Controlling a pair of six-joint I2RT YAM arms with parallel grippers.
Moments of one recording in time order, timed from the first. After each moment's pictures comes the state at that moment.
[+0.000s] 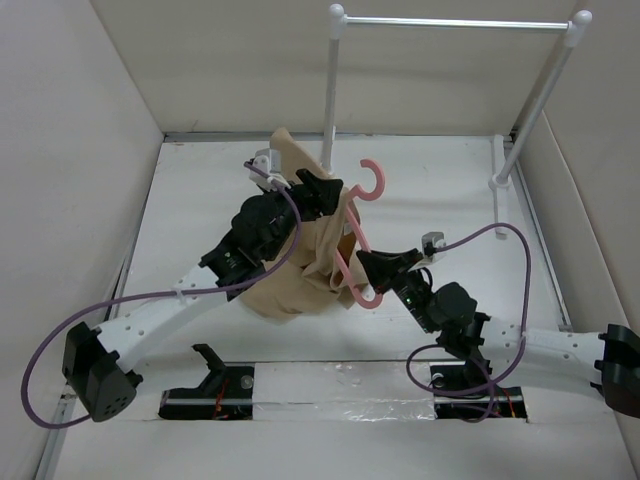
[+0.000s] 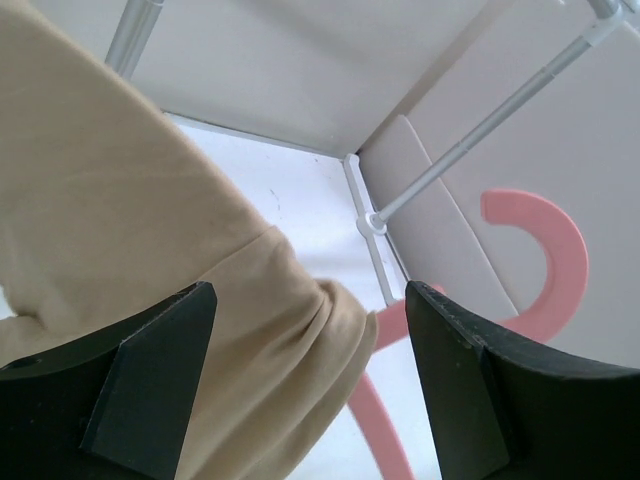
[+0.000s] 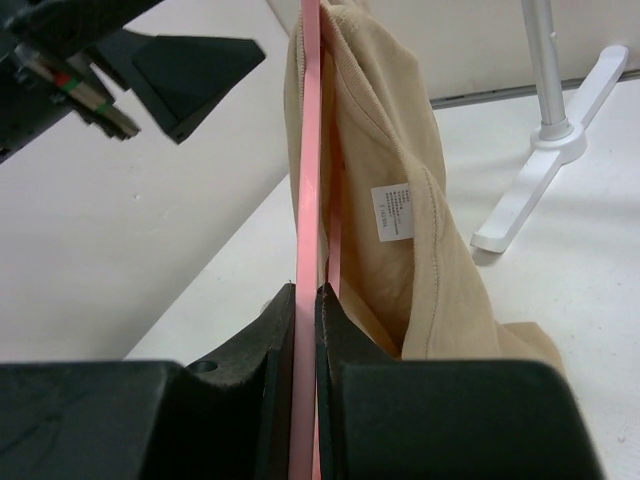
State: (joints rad) left arm -0.81 1.08 0.92 0.18 -0.34 -0.65; right arm 1.12 0.89 0.34 0.80 0.52 0.42
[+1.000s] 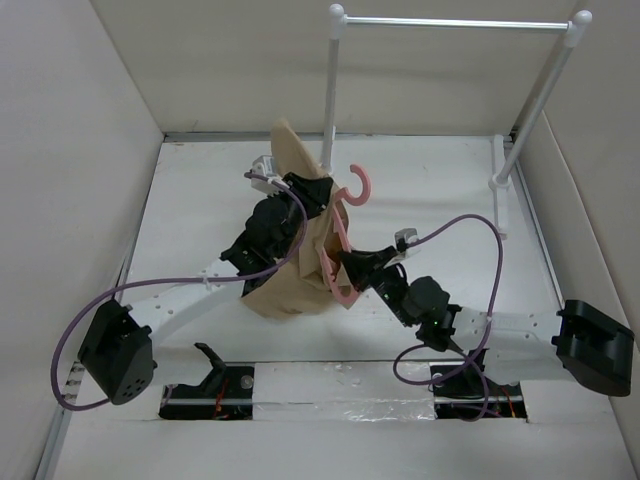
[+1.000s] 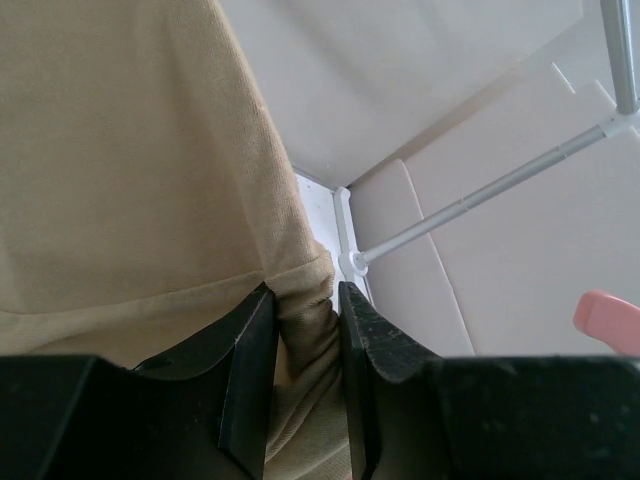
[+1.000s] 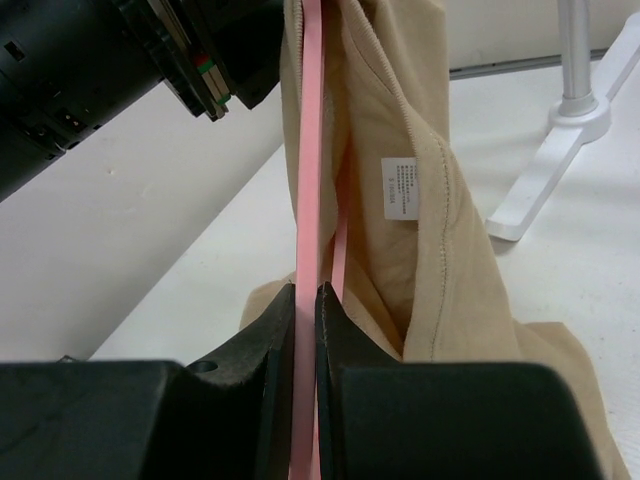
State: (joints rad) left arm -0.77 1.26 0.86 0.42 -0.39 -0.86; right arm 1.12 1.16 0.40 0.96 0.49 0.42
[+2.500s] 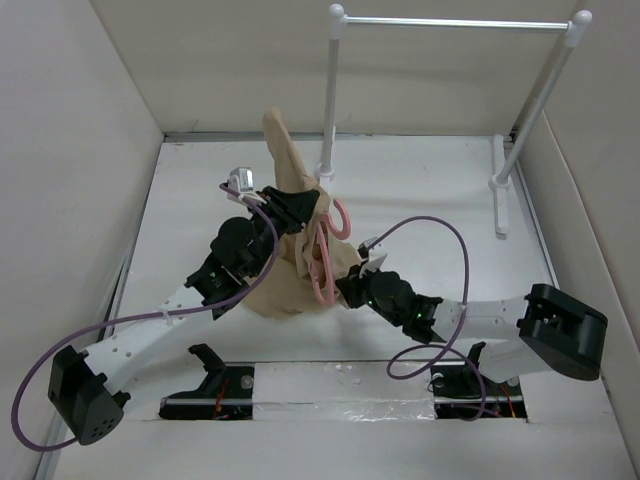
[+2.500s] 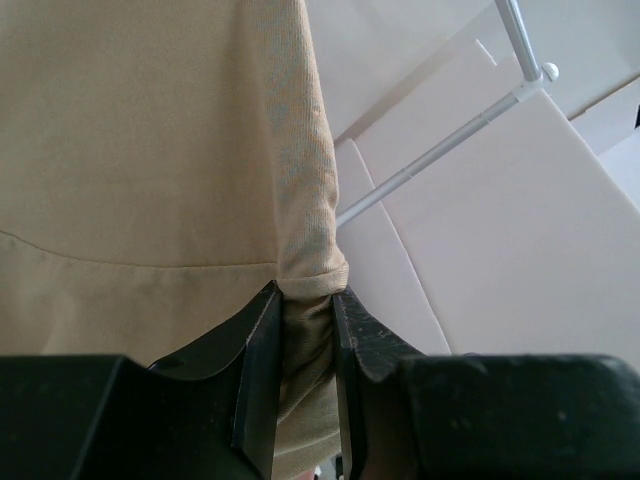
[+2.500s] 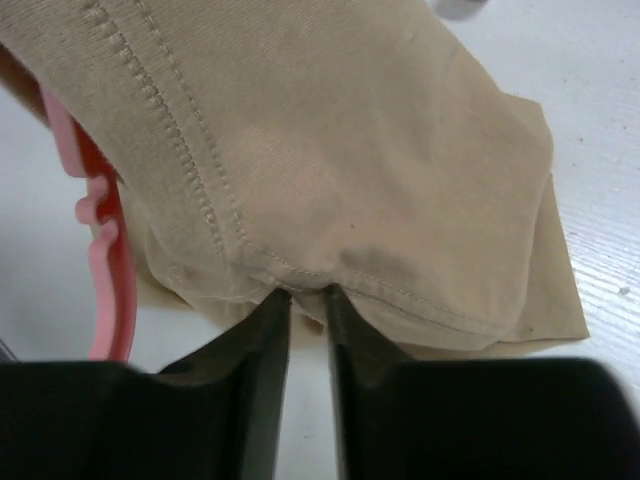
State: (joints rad) left arm -0.77 0.96 0.76 0.31 -0.30 -0.83; right arm 1.07 1.32 0.44 0.56 0.37 0.48
